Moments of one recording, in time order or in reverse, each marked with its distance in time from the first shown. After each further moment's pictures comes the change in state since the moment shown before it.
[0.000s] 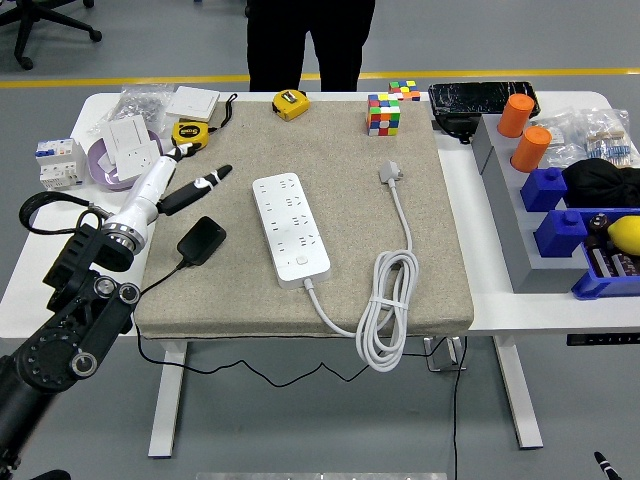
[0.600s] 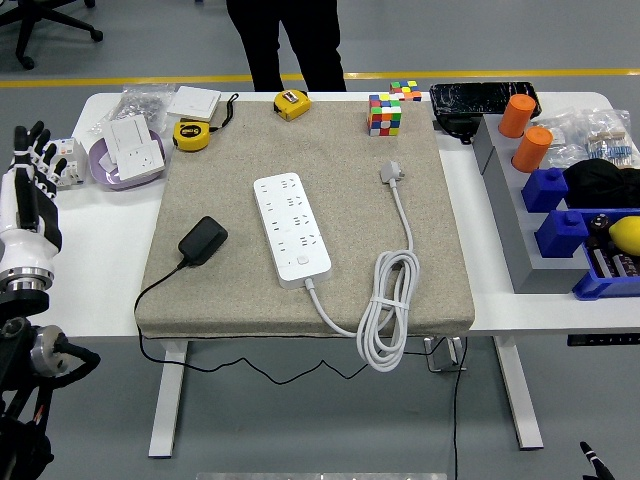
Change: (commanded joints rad) left arm 0.271 -0.001 -0.263 -0.210 -0.746 -0.011 -0.224; right arm 0.026 0.007 -0.171 0.000 0.140 0.000 0.029
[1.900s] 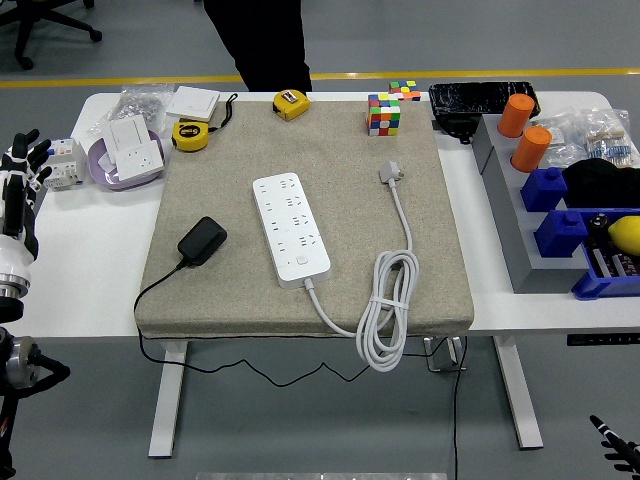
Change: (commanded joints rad) left arm 0.018 0.086 0.037 -0.040 0.230 0.025 0.077; right arm 0.083 -0.157 -0.583 0.032 0.327 -0.018 0.095
